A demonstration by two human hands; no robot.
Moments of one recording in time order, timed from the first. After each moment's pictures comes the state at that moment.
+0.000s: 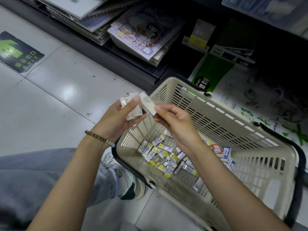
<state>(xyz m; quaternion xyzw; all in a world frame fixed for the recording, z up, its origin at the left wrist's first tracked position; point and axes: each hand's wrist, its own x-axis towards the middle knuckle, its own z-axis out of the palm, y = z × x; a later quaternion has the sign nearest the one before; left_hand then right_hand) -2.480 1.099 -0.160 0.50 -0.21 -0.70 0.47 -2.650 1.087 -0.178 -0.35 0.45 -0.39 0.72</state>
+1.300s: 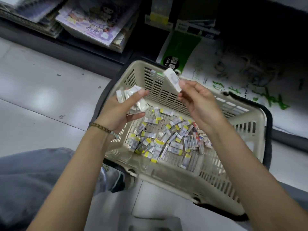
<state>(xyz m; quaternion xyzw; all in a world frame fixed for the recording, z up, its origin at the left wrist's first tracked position) -2.548 1.089 -0.174 0.52 -0.29 -0.71 0.37 -2.753 1.092 -0.157 -0.27 0.52 -0.50 0.64</state>
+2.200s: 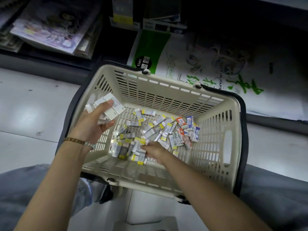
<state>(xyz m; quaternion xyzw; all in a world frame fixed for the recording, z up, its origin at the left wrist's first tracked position) -2.555 1.089 -0.196 0.57 -0.23 -0.69 0.39 -2.729 1.173 -0.332 -0.18 0.71 -0.10 0.67</state>
